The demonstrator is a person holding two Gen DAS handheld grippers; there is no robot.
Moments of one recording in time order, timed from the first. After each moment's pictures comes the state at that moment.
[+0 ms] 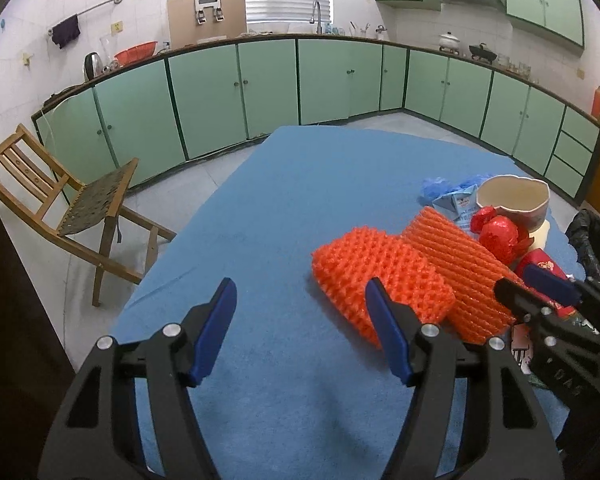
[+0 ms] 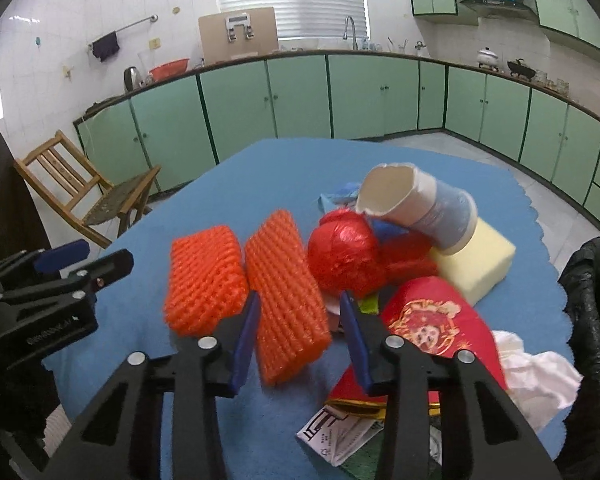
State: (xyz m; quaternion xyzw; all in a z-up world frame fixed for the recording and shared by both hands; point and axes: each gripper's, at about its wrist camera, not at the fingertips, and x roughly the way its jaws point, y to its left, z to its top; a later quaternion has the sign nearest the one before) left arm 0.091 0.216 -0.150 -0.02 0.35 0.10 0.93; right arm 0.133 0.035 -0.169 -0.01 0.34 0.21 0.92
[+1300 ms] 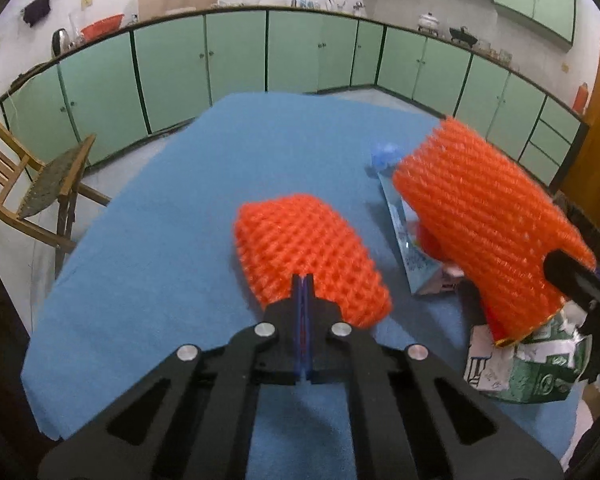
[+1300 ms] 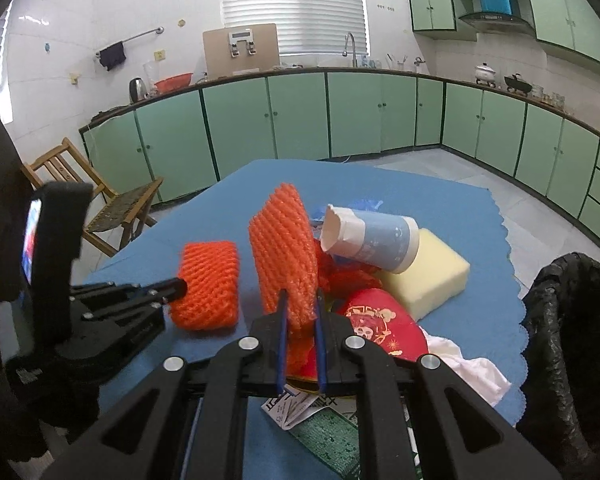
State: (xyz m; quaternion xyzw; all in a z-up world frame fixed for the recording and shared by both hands) left arm 0.116 0.178 -0.176 -0.05 0.39 0.05 0.92; right arm 0.113 0.001 -0.133 -0.01 0.30 0.21 0.93
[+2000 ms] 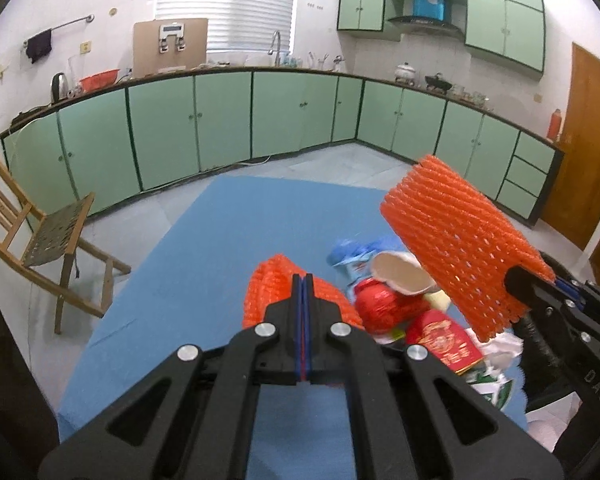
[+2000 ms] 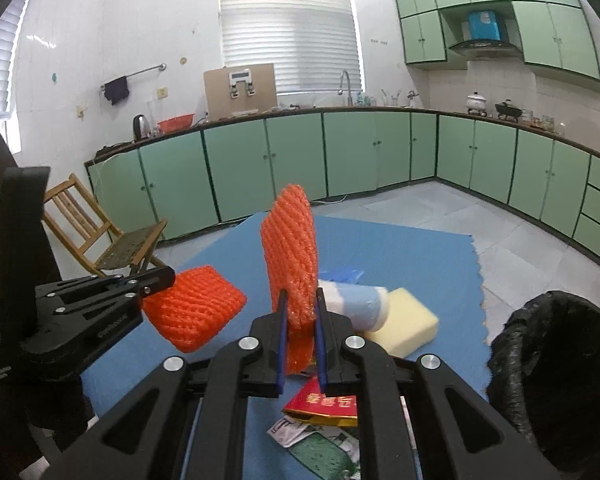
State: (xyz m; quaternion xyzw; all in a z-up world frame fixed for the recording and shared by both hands) left arm 0.093 0.147 -0.089 -0.04 0.29 0.02 0.95; right arm 0.098 -0.029 -0.073 0.01 0.24 0.20 0.95
